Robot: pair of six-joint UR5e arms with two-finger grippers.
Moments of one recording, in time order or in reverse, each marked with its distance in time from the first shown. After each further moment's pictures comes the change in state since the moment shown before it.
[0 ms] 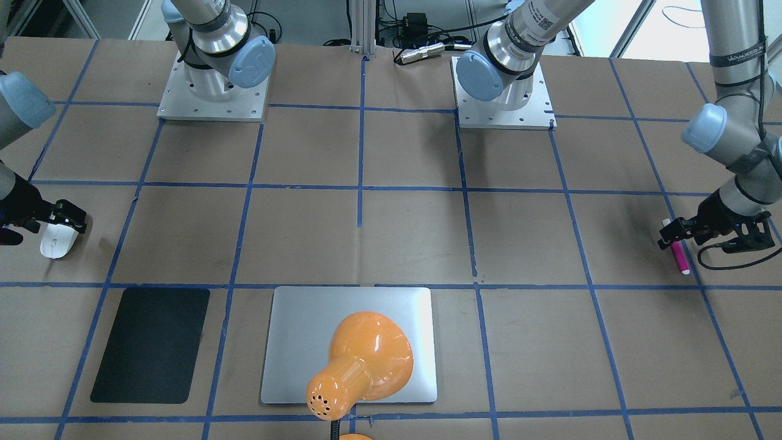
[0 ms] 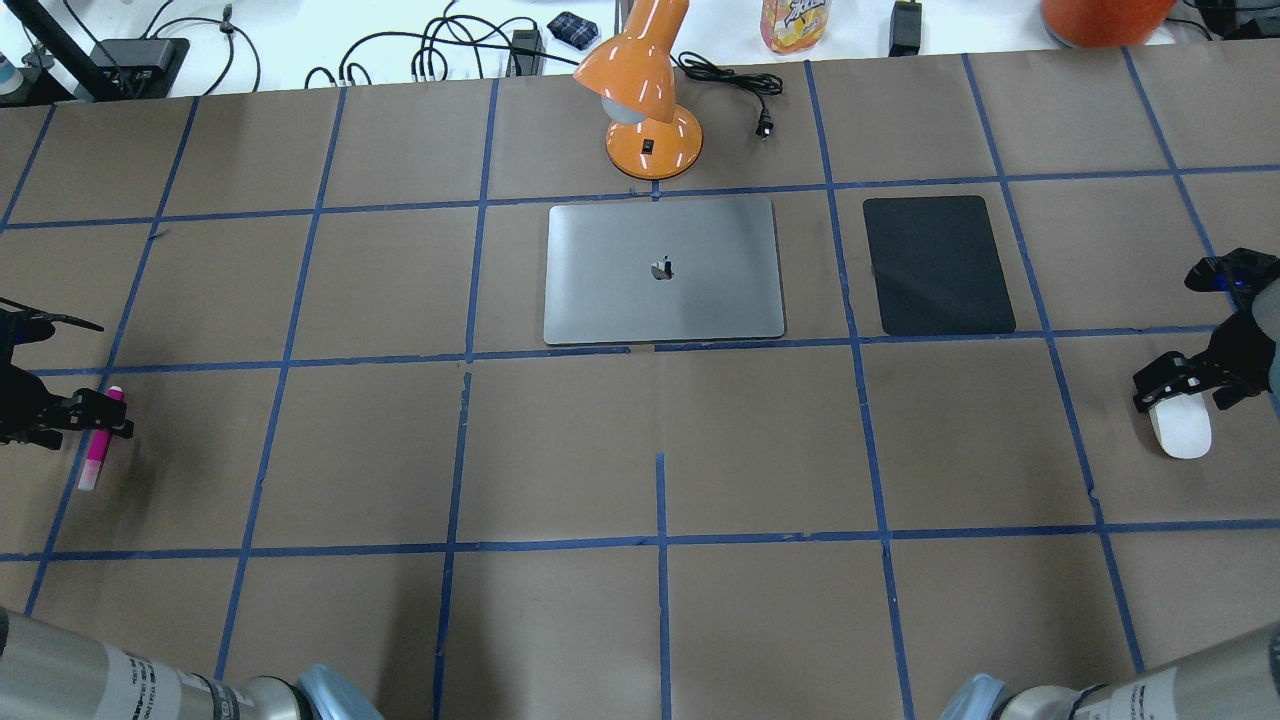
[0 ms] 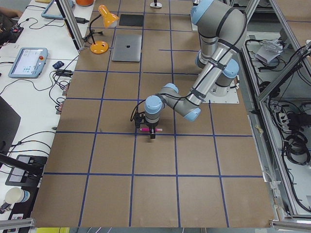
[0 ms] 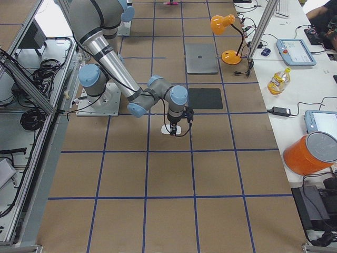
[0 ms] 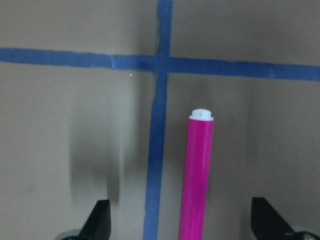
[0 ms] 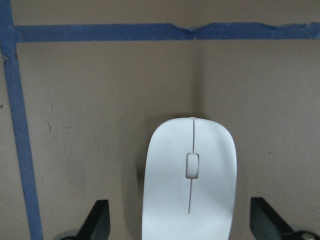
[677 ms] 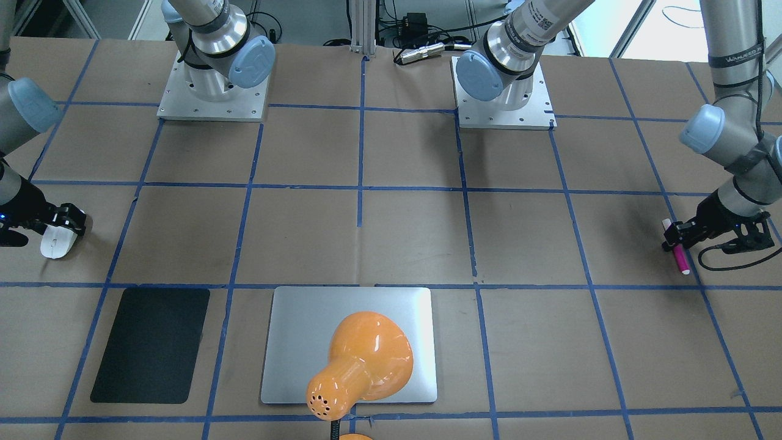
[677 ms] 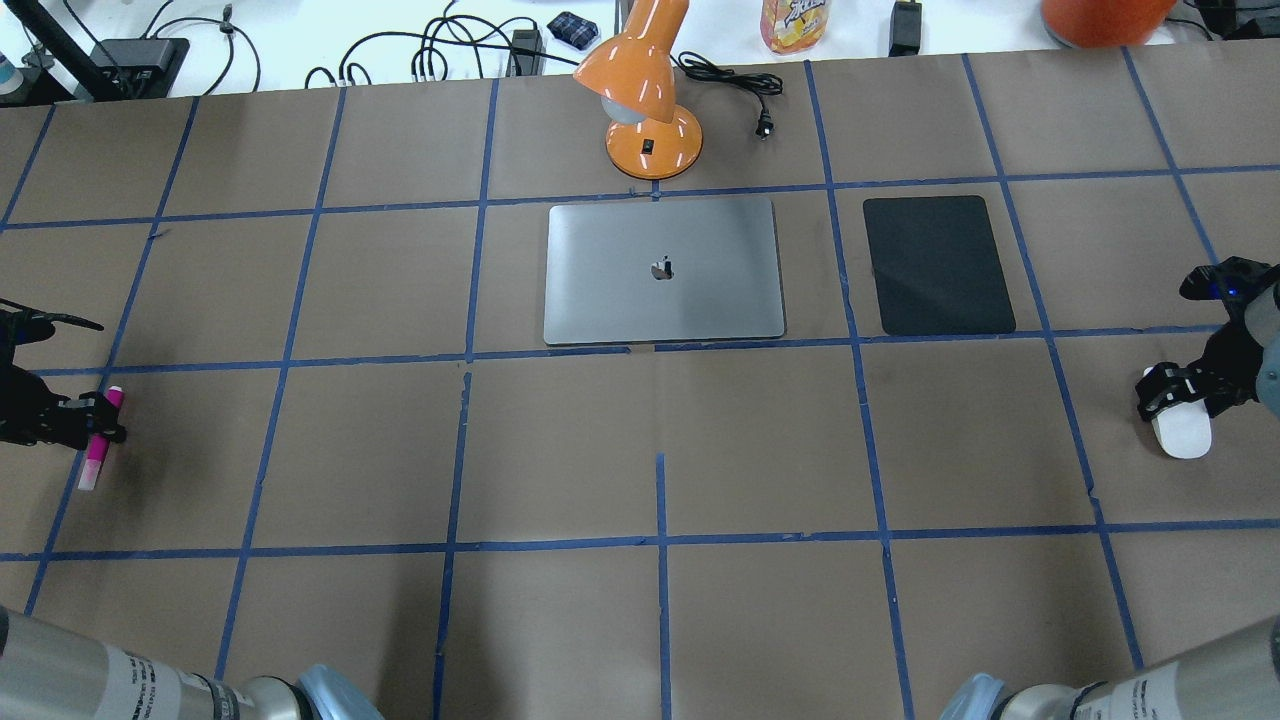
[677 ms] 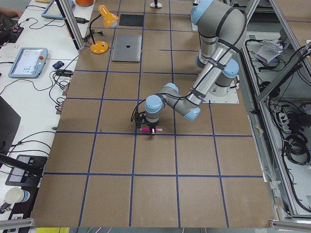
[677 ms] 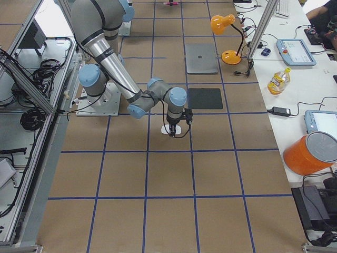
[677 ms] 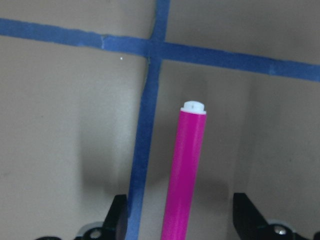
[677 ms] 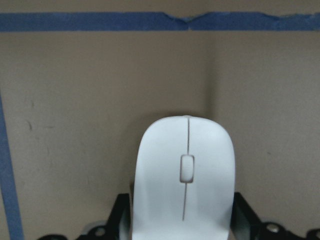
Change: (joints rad) left arm 0.002 0.000 0.000 0.008 -0.002 -0.014; right arm 0.000 0.016 0.011 -0.033 -0.020 -0.003
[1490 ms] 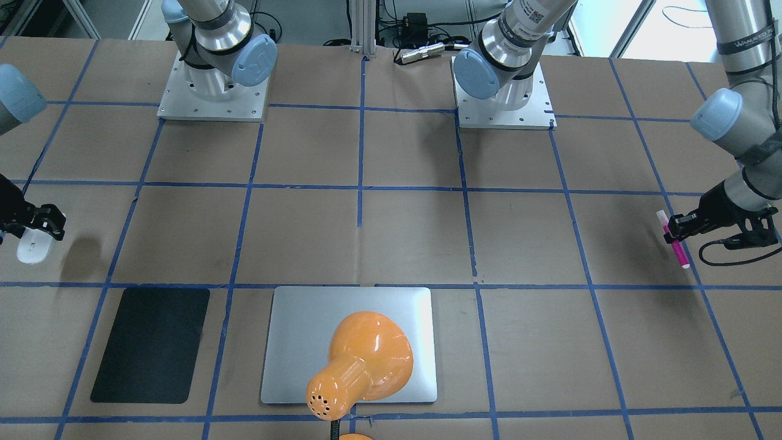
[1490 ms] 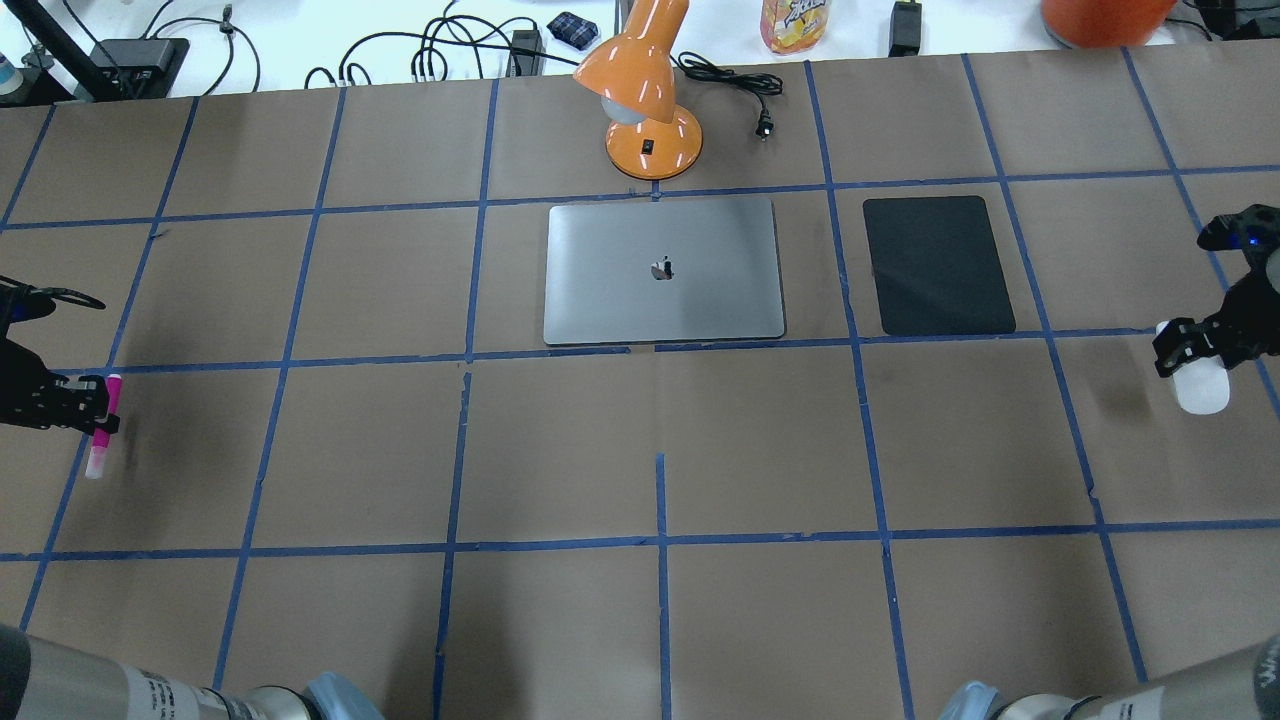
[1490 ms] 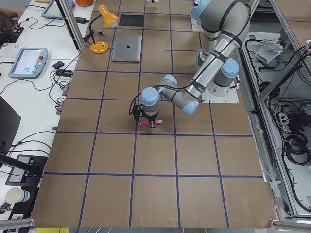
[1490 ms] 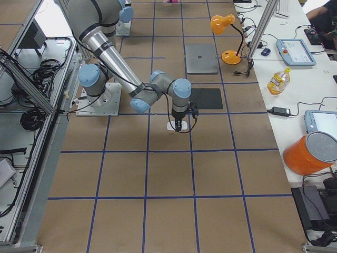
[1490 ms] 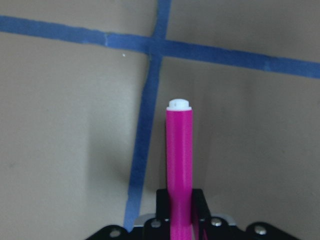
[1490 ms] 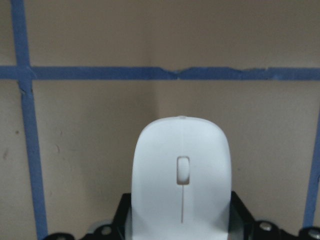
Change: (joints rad) left arm -0.079 0.101 0.064 -0.281 0.006 -0.091; right arm 0.069 -0.057 -0.126 0.107 0.021 0.039
